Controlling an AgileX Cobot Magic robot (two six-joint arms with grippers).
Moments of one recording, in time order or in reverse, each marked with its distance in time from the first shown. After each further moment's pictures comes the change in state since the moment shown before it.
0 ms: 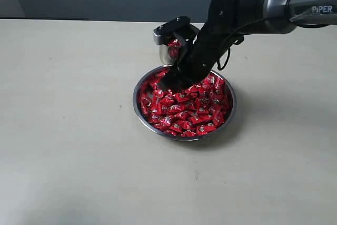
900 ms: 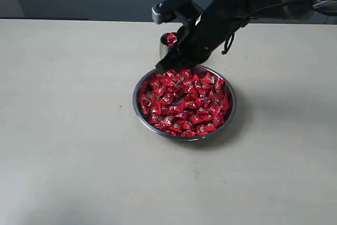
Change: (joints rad) left arm 0.000 0.000 0.000 0.000 0.000 0.000; right arm 0.005 -0.100 0.000 -0.009 -0.051 -0.005
